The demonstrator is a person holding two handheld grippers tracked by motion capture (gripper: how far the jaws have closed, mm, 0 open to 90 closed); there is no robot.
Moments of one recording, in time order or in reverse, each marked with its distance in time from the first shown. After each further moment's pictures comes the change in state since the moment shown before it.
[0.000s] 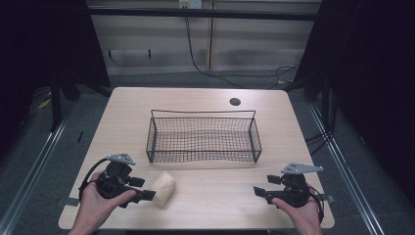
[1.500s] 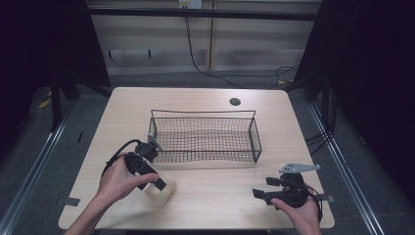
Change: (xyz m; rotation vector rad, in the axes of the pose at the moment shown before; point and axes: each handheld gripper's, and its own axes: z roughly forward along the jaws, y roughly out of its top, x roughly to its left) left arm 0.011 0.064 0.046 0.369 0.102 -0.083; right arm 0.000 0.000 0.004 0.049 0.025 0.032
